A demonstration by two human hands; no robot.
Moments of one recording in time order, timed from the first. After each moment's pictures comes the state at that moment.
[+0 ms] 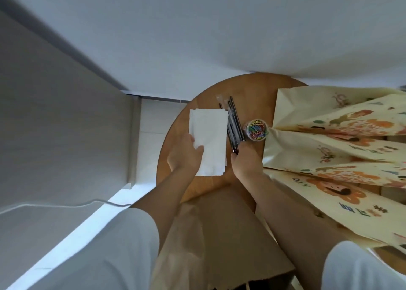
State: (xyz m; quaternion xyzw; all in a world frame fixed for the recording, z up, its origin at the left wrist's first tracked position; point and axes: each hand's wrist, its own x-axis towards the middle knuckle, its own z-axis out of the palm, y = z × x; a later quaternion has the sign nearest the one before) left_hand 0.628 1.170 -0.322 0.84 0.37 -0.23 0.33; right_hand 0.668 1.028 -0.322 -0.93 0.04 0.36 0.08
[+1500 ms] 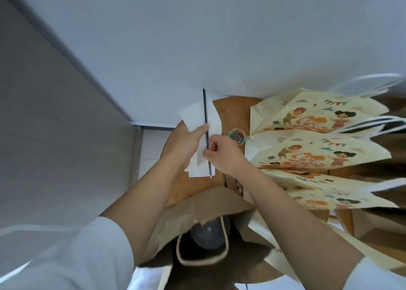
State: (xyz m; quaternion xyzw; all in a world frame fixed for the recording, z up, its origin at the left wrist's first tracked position) left_hand 0.634 1.170 -0.208 0.63 0.33 -0.13 0.69; right_hand 0.648 1.051 -0.178 -0.87 -0.08 0.33 0.36
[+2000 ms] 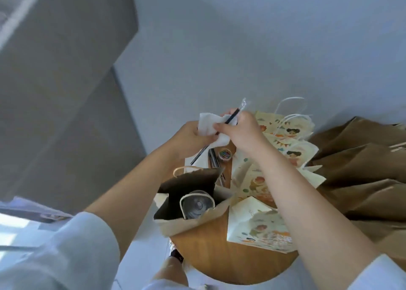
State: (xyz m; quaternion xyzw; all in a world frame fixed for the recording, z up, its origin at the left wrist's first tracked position) left_hand 0.511 1.114 -0.024 0.79 0.09 -0.04 0.61; right_hand 0.562 0.983 0.006 -0.83 -0.13 0.15 0.52
